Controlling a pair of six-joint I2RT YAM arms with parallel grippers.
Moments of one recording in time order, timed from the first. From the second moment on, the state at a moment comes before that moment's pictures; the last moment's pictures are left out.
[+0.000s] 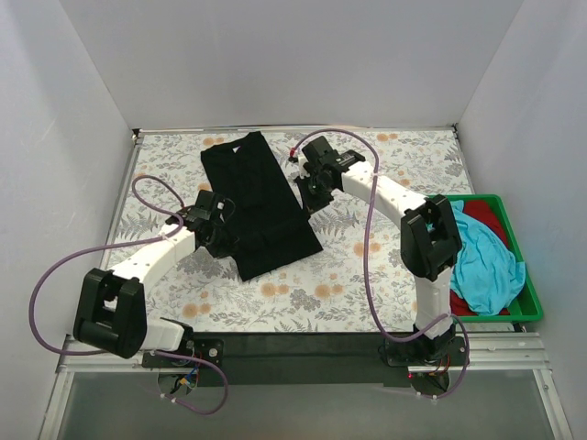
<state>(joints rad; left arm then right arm) -0.34 1.34 0.81 -0.60 0.00 -0.95 0.64 1.98 1.69 -0.80 -0.23 0.14</state>
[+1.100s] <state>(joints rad) -0.29 1.58 0.93 -0.44 -0.16 -0.78 0.59 2.16 1.78 -0.68 -0.20 0.18</state>
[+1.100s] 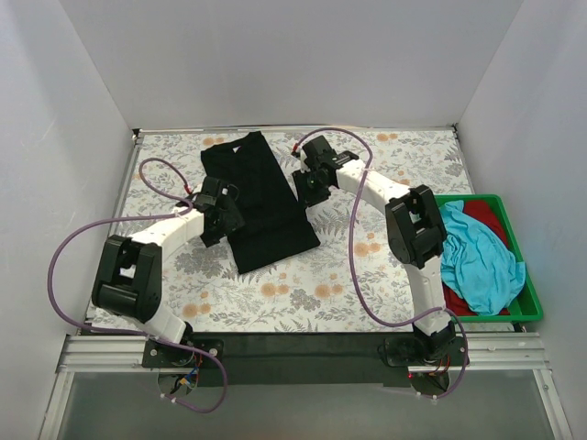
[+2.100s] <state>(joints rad) -0.59 1.55 0.82 -0.35 -0.16 -0.87 0.70 2.05 1.42 -0.29 -0.32 0.20</state>
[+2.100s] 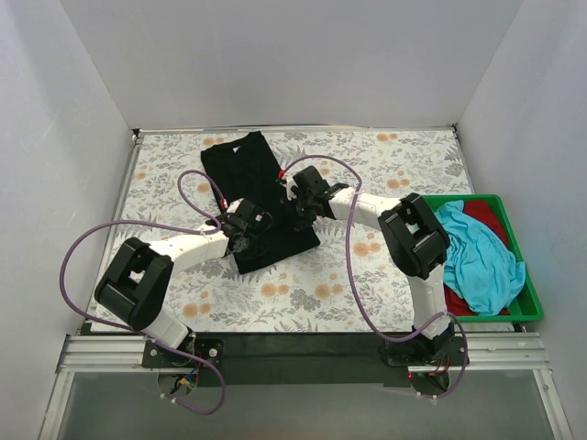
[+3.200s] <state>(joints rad) -0.58 1.54 0.89 -0.39 -0.23 -0.87 0.66 1.89 1.32 -0.22 -0.36 0.24</state>
